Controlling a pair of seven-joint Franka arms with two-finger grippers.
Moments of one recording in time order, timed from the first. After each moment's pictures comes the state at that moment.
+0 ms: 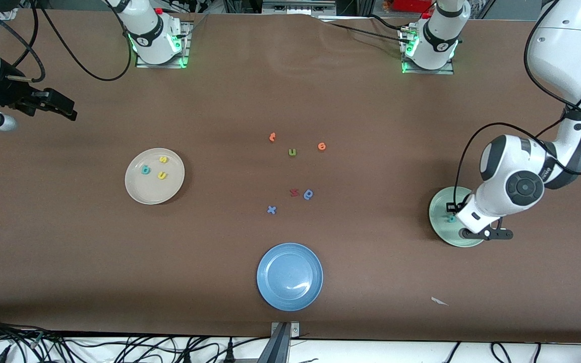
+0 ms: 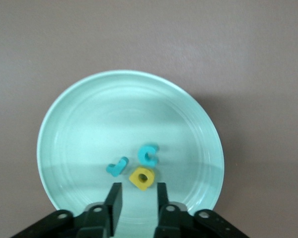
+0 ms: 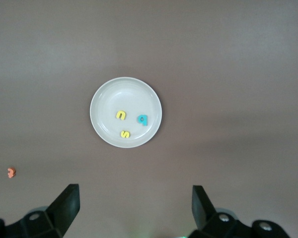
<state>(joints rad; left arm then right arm) 0.22 0.57 -0.29 -1.77 0.33 2.21 -0.23 0.08 -0.05 -0.05 -1.72 0.00 1.61 0.14</state>
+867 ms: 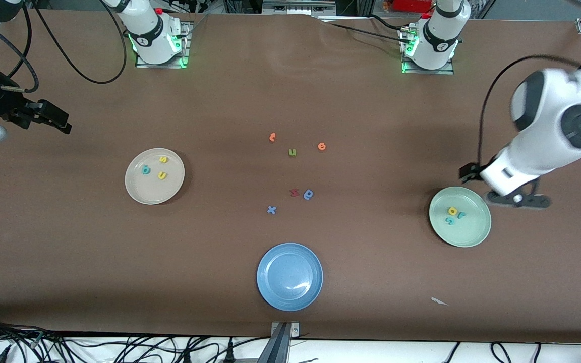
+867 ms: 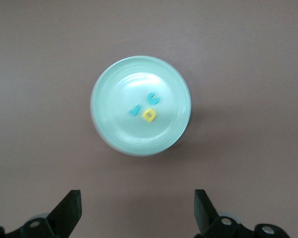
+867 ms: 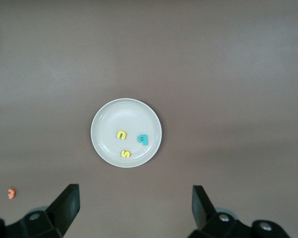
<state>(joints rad) 0.00 0.17 -0.04 -1.78 0.11 1.86 0.04 0.07 -0.03 -0.05 -1.71 0.00 1.68 0.14</state>
